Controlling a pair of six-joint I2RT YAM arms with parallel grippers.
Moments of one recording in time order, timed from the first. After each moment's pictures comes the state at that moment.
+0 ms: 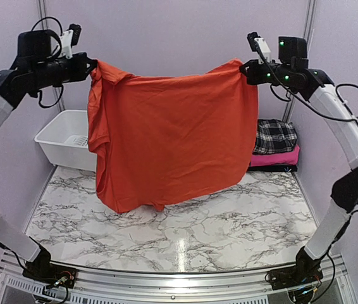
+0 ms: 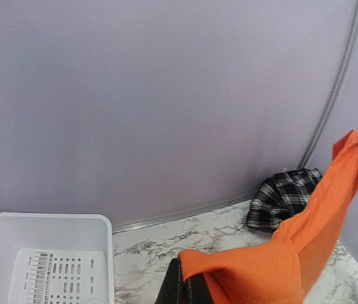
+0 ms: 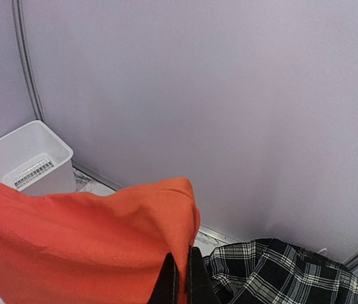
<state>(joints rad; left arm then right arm) -0.44 1.40 1.91 -0.67 0.00 -0.14 0.36 1.65 2.06 -0.61 -0.14 -0.07</state>
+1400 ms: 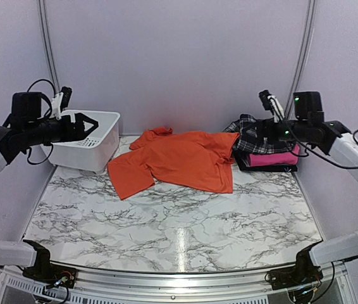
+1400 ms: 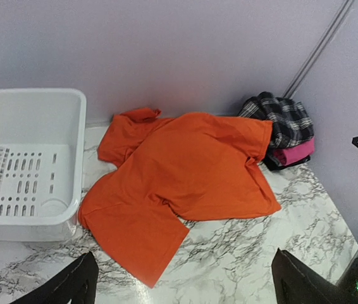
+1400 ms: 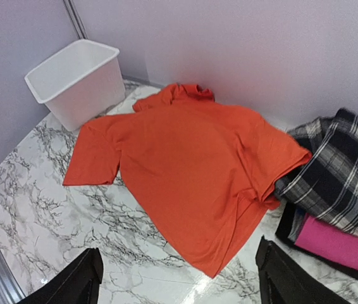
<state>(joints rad) -0.29 1.05 1.19 -0.52 0.30 -0.24 0.30 1.19 1.27 -0.54 -0.39 -0.01</state>
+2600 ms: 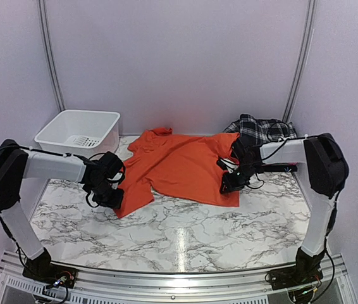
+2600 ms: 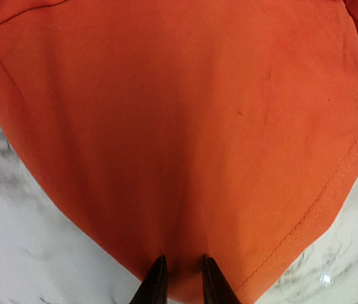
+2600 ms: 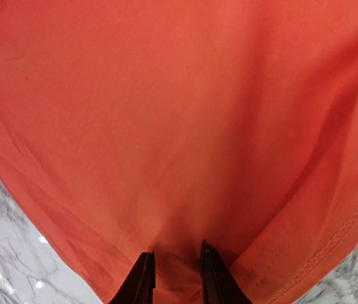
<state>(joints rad) -0.58 1.75 1.00 -0.56 -0.02 -0.33 0.40 1.96 1.29 -0.56 -0.29 0.02</state>
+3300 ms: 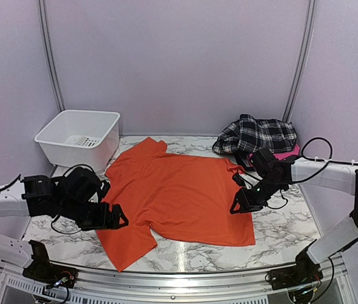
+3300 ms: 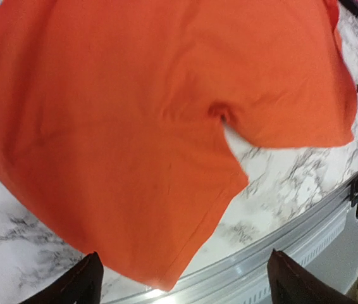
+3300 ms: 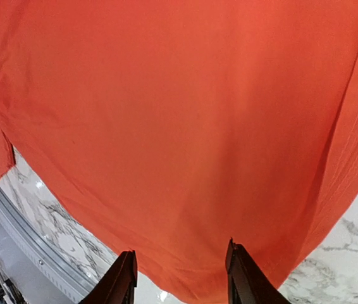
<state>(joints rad) -1.00 1.04 0.69 -0.69 0.05 -0.91 0.47 1.43 0.86 -0.71 -0.40 0.25</state>
